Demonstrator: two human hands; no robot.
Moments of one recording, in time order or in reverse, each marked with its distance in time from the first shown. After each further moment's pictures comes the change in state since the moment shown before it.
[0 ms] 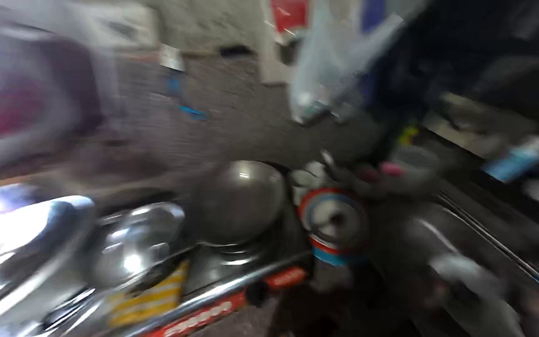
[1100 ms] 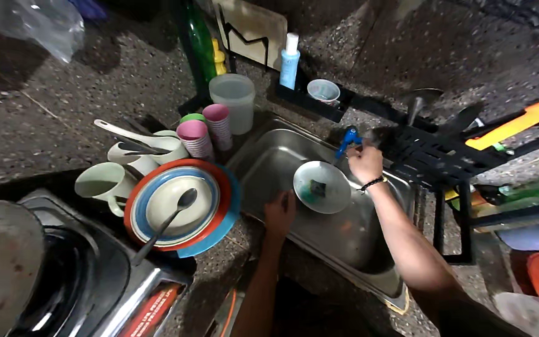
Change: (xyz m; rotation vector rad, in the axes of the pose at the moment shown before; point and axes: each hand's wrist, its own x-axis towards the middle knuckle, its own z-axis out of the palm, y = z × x) left_hand 0.033 -0.050 0.023 0.222 0.103 0.283; right_hand -0.025 -0.088 -0.047 -0.433 0.290 -0.166
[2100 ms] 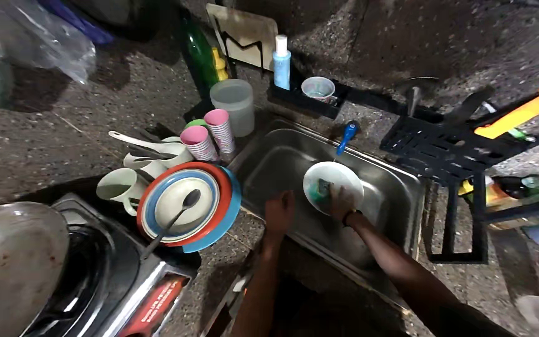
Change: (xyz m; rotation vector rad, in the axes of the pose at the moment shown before) left_hand 0.004 0.016 -0.008 0.179 -0.284 -0.225; right_hand -0.063 0.093 0.109 -0.286 -0.656 0.047
